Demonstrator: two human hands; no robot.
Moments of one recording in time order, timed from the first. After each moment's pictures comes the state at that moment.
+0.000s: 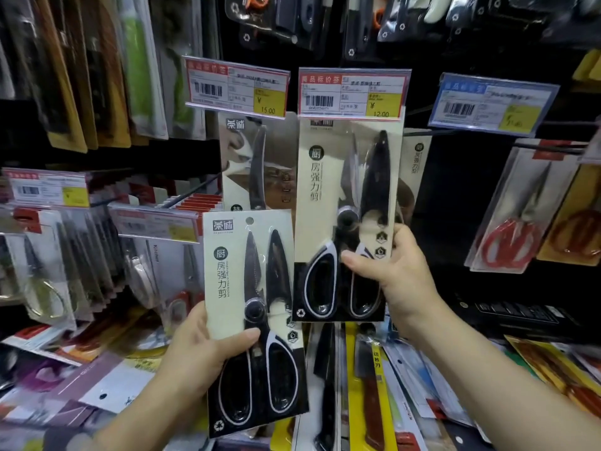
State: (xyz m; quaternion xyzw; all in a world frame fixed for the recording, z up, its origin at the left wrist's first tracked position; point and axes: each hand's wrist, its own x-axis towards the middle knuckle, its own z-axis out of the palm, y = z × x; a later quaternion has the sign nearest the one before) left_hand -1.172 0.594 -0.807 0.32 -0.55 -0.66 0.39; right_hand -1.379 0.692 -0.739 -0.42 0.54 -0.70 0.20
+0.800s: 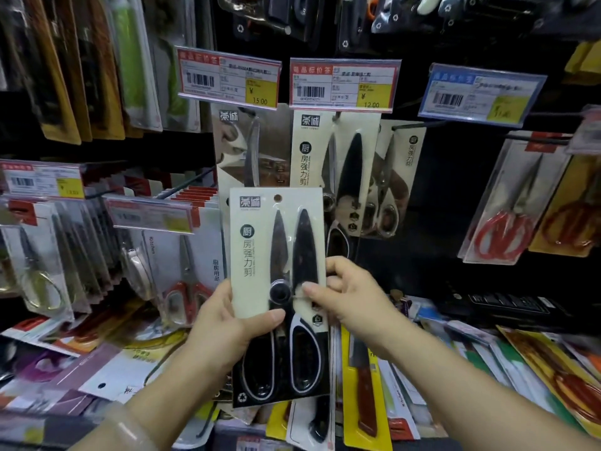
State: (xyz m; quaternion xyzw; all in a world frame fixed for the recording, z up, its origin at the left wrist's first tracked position) left_hand -1.196 0.613 -0.793 0.29 -0.58 -0.66 0.39; right_hand -1.348 0.690 -0.764 -0.46 0.63 -0.55 0.30
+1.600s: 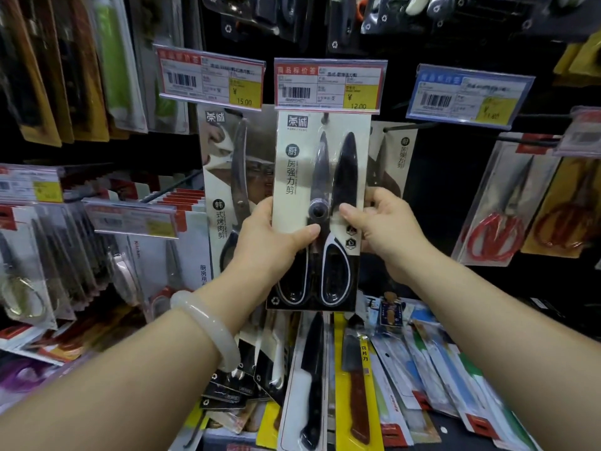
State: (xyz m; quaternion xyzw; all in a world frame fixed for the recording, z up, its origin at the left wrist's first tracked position) left_hand -1.272 0.595 -0.721 0.29 -0.67 -0.53 0.43; right_hand -1.396 0.676 -0.697 -0.42 0.64 -0.63 0.16
